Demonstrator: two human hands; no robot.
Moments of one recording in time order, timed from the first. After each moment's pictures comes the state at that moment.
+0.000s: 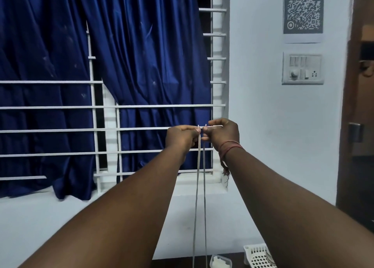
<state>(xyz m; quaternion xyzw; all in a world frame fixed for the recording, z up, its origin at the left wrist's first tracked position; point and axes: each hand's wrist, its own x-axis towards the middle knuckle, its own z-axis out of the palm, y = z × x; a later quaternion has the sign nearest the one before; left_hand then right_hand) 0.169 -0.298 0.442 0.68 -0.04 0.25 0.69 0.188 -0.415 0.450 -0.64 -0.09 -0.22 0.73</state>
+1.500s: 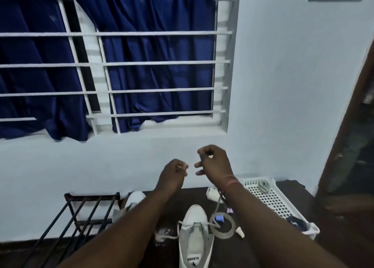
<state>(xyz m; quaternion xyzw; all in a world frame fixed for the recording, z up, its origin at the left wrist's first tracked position) 0.150 -0.268 0.161 0.86 0.07 0.11 0.50 0.165 -0.412 0.198 -0.74 -0.06 -0.08 0.66</state>
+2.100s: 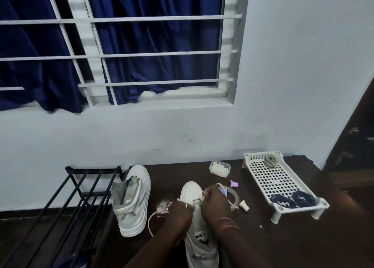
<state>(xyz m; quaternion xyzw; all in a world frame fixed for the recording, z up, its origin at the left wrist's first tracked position) 0.094 -0.286 -0.008 0.85 0.16 -0.06 0.50 0.121 -0.407 0.014 -0.92 0.03 0.00 0.40</state>
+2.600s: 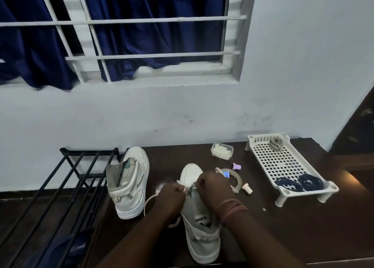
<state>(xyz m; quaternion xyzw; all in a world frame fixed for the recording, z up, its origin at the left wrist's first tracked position) 0.098 -0.264 -0.020 0.85 0.17 -0.05 0.50 0.137 -0.408 0.001 -0.97 -0.14 -0.02 0.21</state>
